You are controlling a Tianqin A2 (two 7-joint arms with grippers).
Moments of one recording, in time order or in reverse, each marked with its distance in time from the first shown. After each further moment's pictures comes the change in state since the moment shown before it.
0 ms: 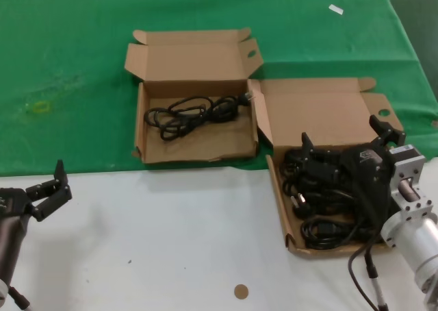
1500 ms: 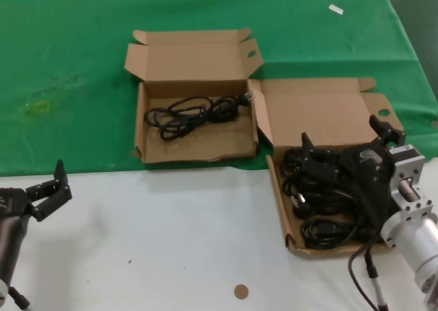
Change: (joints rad) left arm 0.000 0.000 0.000 0.000 0.000 0.000 0.000; right arm 0.000 0.000 0.000 0.000 0.000 0.000 0.000
